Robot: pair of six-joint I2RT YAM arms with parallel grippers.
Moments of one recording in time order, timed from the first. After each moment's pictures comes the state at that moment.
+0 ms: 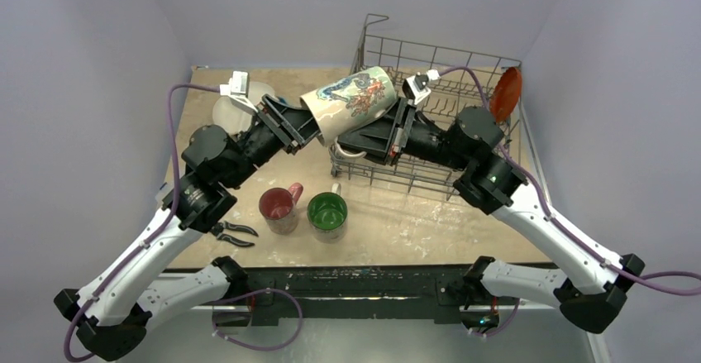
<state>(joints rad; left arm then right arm) -0.71 0.89 1.11 -0.02 0.07 -1.14 0.79 1.09 1.24 0.06 -0.47 1.43</state>
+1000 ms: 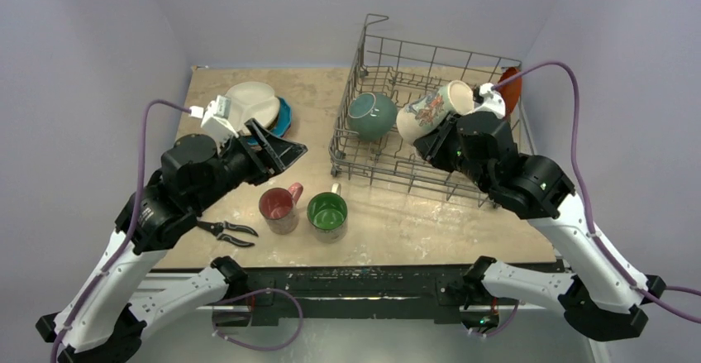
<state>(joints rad) -0.71 0.78 1.26 -0.76 -0.10 -0.99 0.78 1.02 1.48 -0.98 0.40 0.93</state>
